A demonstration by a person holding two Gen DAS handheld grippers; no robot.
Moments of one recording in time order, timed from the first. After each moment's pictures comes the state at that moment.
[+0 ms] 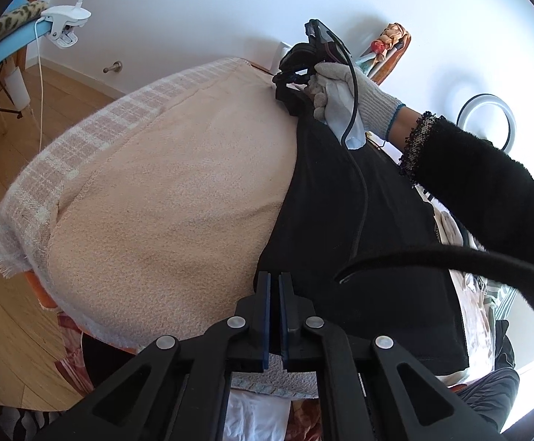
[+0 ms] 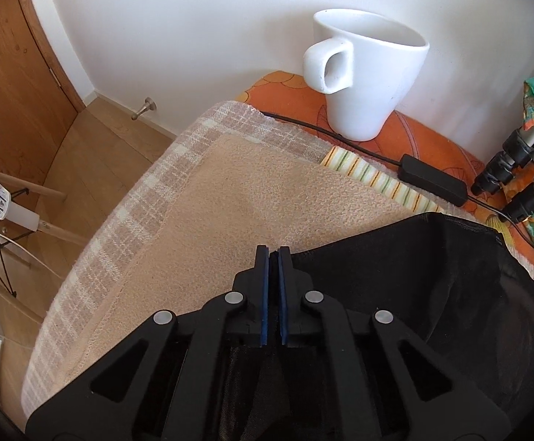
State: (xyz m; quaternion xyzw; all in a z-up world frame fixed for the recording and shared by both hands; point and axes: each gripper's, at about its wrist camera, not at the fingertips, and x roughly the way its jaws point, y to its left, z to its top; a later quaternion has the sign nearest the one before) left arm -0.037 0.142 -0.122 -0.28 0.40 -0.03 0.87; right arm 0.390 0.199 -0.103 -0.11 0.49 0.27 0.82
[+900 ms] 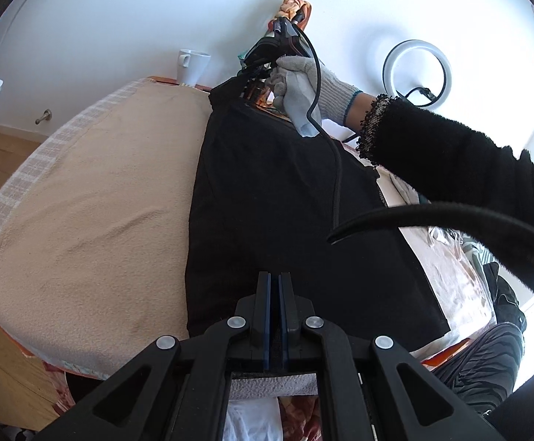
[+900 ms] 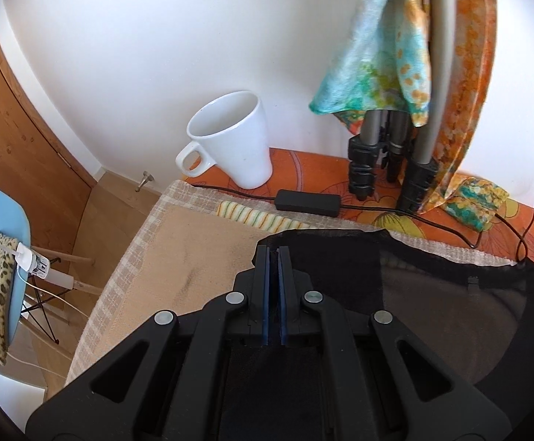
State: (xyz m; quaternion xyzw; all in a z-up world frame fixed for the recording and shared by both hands) left arm -0.023 0.059 -0.090 -0.19 0.38 -0.14 0.89; right arm 0.414 0.066 -0.049 0.01 0.45 0.25 0.86
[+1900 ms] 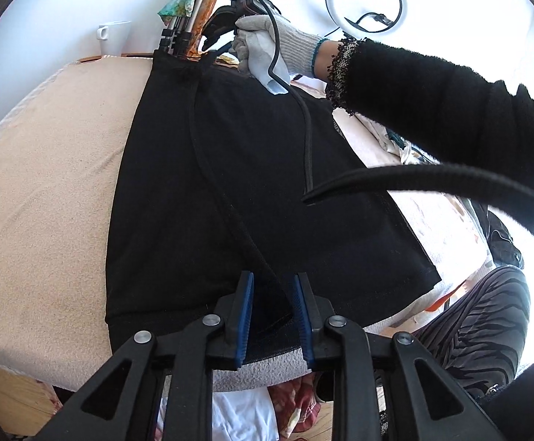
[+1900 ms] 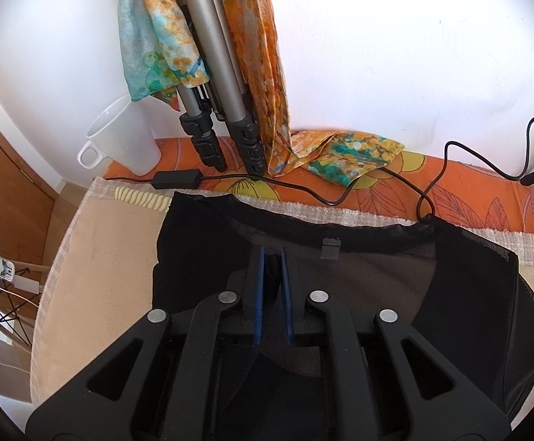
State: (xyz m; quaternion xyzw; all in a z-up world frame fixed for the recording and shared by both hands) left arm -0.002 -0.019 -0.098 -0.12 0.44 -0.21 0.86; right arm 0.426 -0.038 -0.076 0.01 0.47 0.16 0.86
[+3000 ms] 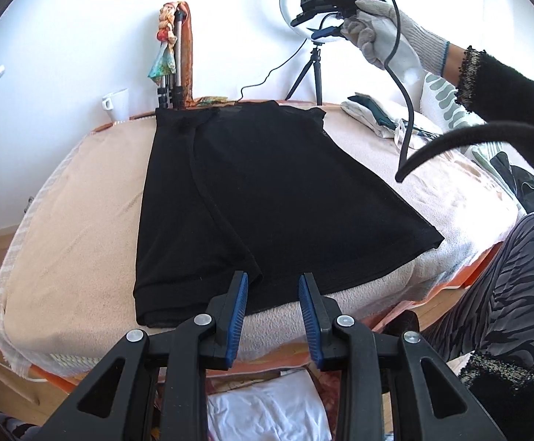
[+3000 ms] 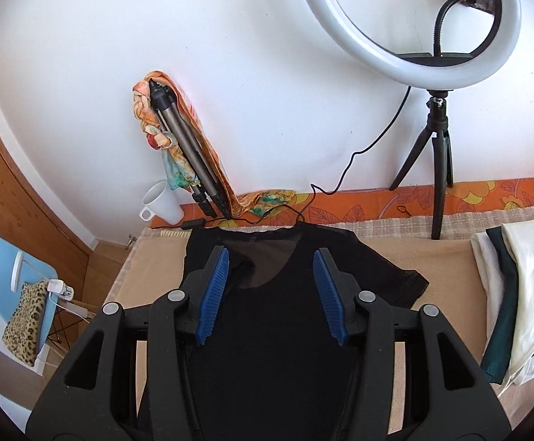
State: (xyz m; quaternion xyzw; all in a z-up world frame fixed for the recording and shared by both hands) left arm -0.069 -0.057 -0.073 0.02 0.36 -0.16 0.92; right arm 0.268 -0.245 0.076 0.11 0.36 0.18 0.91
